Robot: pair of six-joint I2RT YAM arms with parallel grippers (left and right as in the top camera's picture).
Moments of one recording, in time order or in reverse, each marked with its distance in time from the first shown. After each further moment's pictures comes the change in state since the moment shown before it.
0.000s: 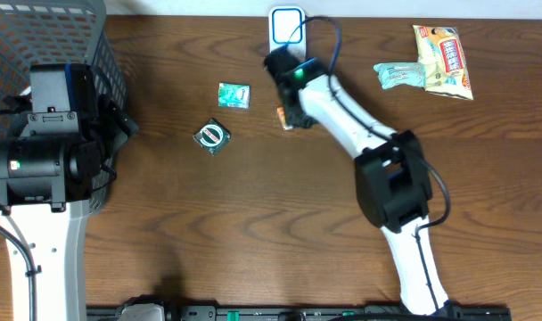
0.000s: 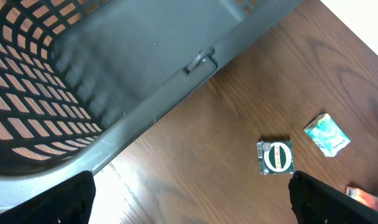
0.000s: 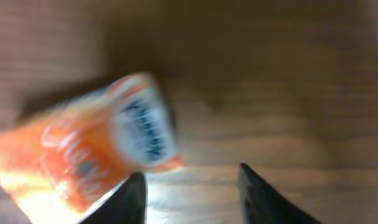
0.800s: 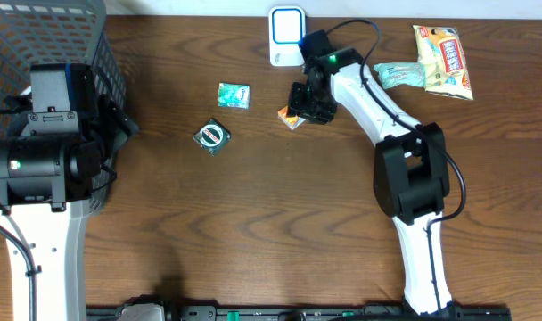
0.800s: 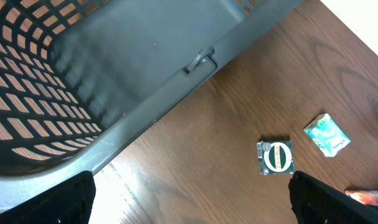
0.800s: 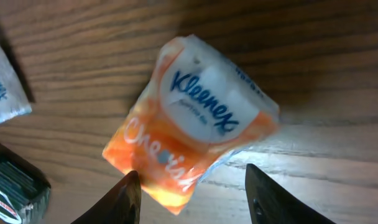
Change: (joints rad) left arm 0.000 0.000 0.000 0.000 0.000 0.000; right arm -0.125 0.000 -0.045 0.090 -0.572 0.206
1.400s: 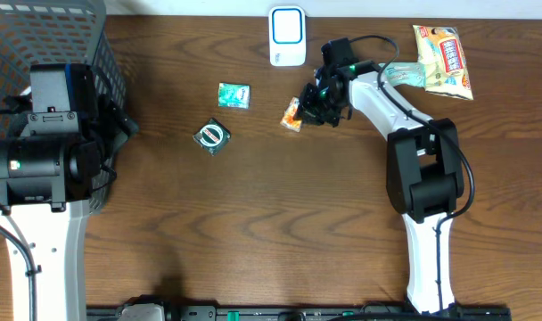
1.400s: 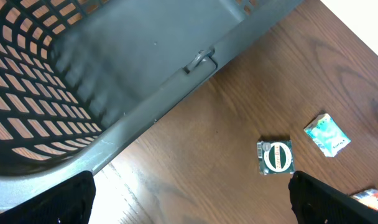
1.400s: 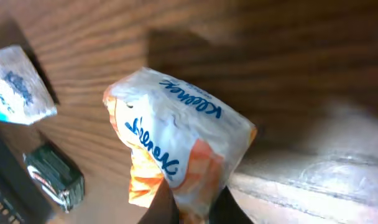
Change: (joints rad) left arm 0.000 0.000 0.000 0.000 0.000 0.000; right arm -0.076 -0.021 -0.172 0.193 -0.233 0.034
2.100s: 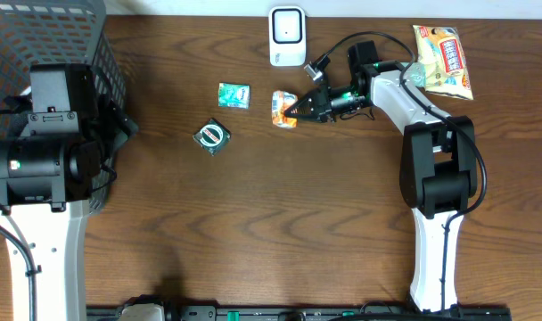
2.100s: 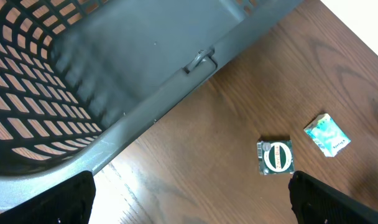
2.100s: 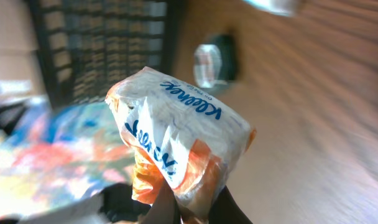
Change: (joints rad) left arm 0.000 0.000 0.000 0.000 0.000 0.000; right arm -0.103 0.000 -0.032 -0.042 -0.825 -0.665
